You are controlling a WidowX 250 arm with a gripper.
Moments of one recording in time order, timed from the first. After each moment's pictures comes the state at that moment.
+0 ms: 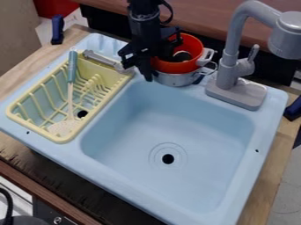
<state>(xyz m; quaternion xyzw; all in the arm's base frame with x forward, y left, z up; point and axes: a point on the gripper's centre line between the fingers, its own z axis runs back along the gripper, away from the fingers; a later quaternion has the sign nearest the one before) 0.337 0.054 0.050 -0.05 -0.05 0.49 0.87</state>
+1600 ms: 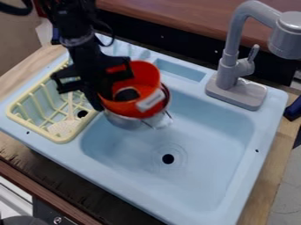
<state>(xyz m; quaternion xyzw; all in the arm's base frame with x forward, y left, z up) 0.231 0.058 0.061 -0.06 -0.03 0.31 0.95</state>
